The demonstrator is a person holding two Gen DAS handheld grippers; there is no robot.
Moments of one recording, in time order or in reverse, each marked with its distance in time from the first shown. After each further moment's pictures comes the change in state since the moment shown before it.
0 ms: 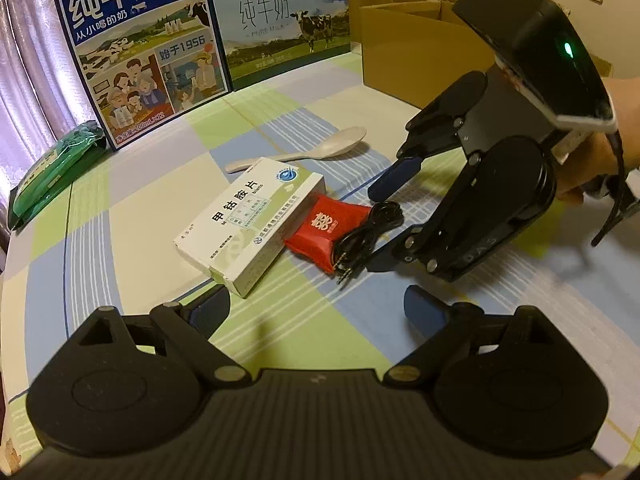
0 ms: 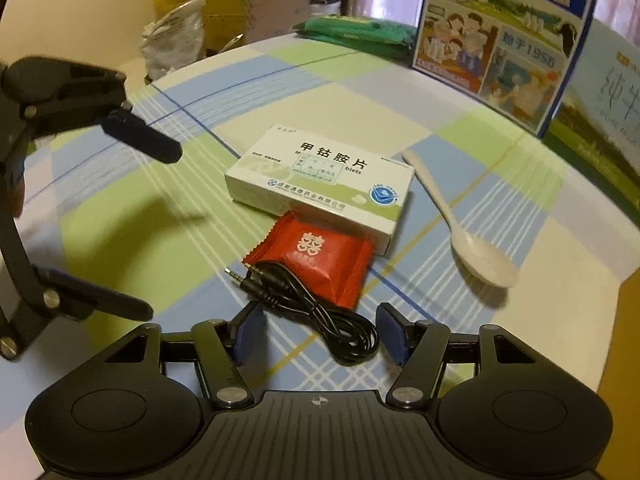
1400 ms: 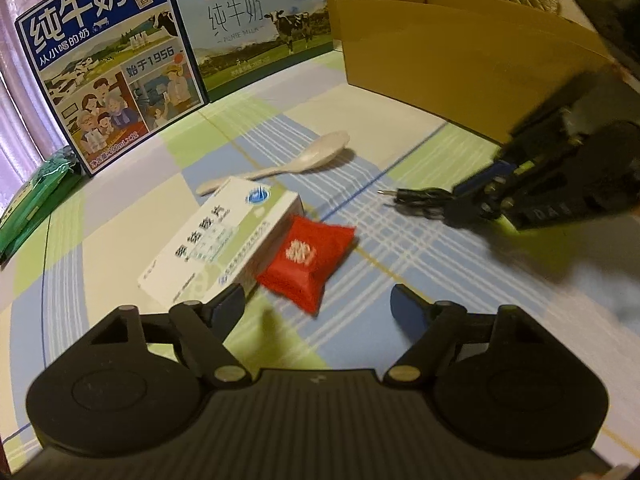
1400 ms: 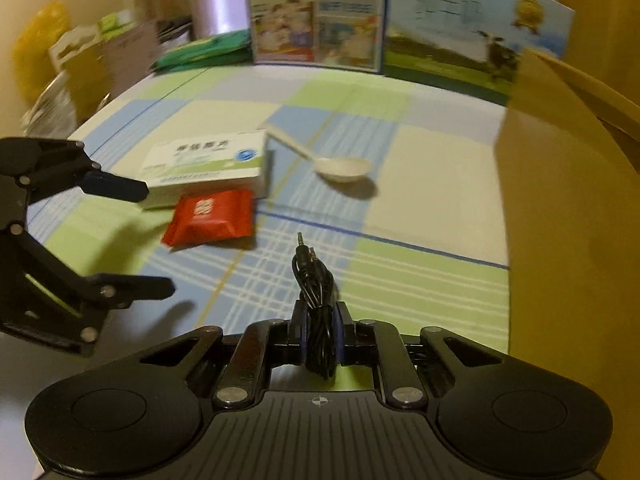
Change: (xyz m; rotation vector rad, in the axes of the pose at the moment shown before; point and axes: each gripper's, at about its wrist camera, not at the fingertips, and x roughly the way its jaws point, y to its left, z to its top) left arm 0.043 -0.022 0.017 0.062 -0.023 0.009; right arm -0.052 -0.009 -0.053 0.415 -0.061 -0.247
